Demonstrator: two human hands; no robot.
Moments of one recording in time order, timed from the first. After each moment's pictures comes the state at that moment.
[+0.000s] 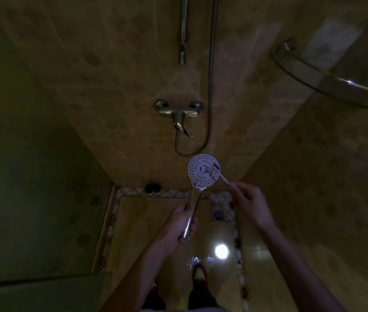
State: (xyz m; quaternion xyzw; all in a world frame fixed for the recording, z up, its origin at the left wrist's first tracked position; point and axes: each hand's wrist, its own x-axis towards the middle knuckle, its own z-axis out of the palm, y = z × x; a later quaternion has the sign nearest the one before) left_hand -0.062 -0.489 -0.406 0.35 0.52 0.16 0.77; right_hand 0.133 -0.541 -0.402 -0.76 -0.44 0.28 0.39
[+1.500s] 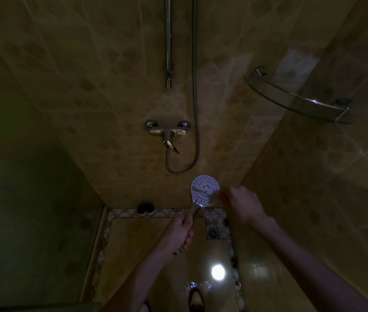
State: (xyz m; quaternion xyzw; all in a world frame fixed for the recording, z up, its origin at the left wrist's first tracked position) left_hand -0.048 -0.494 -0.424 0.52 0.49 0.11 0.69; right_hand 0.152 -0.531 -0.368 -0.79 -0.60 0.10 0.04
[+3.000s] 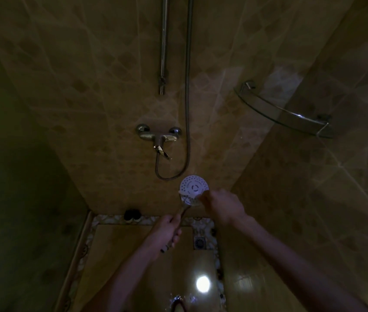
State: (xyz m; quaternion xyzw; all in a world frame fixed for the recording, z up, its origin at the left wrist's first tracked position) left_hand -0.036 -0.491 -0.403 0.48 0.50 0.13 0.71; right_hand 0.145 -0.522 -0.344 -0.77 -0.62 0.14 0.00
